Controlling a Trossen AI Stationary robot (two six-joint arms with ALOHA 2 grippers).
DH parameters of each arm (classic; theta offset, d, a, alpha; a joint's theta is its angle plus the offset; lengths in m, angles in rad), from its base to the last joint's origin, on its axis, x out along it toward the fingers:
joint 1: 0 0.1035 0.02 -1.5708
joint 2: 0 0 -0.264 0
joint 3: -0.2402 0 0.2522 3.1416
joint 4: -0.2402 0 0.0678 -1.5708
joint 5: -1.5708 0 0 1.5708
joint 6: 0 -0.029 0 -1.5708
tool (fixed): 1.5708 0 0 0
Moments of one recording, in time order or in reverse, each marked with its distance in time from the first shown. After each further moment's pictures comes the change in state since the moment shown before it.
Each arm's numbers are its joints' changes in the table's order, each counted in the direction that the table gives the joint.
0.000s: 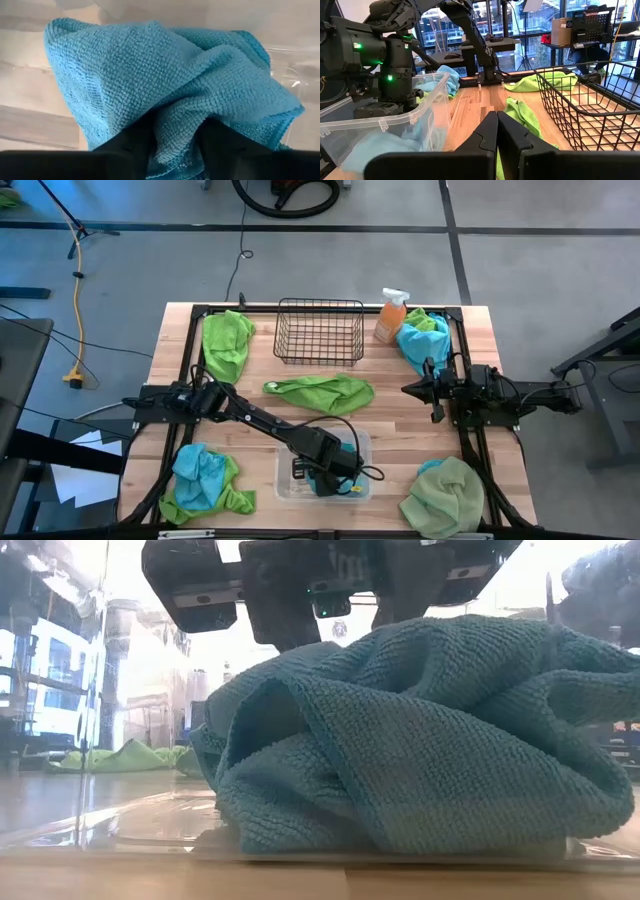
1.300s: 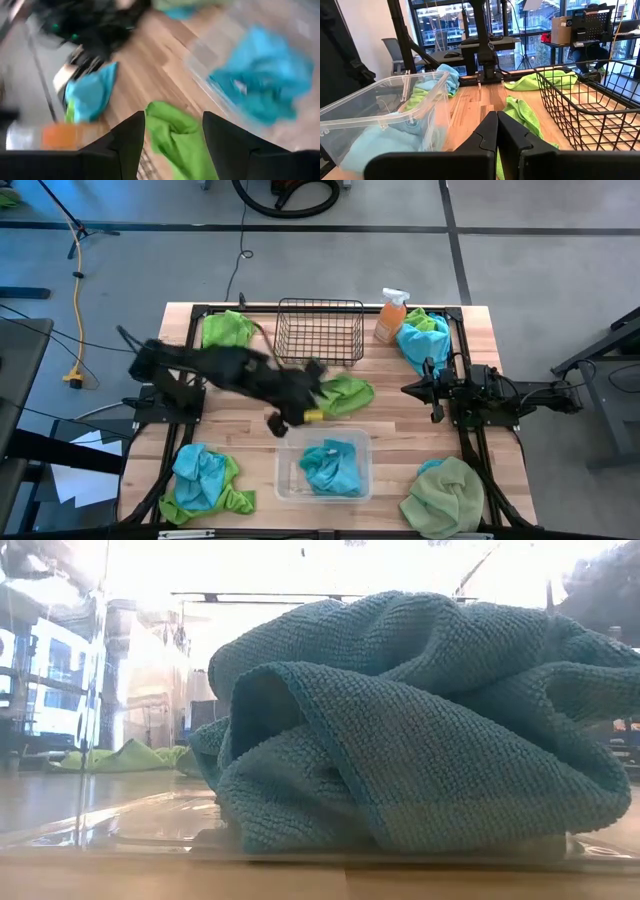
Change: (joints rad) left arm 0.130 -0.600 0.000 -0.129 0.267 0.527; right arm 0.000 0.006 0.000 0.000 0.000 0.000
